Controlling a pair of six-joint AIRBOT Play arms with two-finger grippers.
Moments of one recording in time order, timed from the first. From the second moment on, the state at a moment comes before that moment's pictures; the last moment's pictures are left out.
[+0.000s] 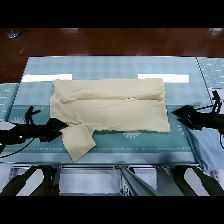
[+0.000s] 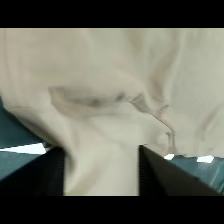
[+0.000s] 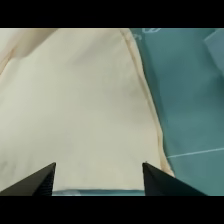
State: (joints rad) left arm 0.37 -0.96 0.32 0.80 -1.04 -1.33; right arm -0.52 -0.89 0.53 -0.83 1.13 1.30
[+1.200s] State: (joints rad) left arm 0.43 -0.93 0.54 0.75 -1.21 -1.20; right arm -0.28 -1.17 0.67 -0.99 1.20 1.40
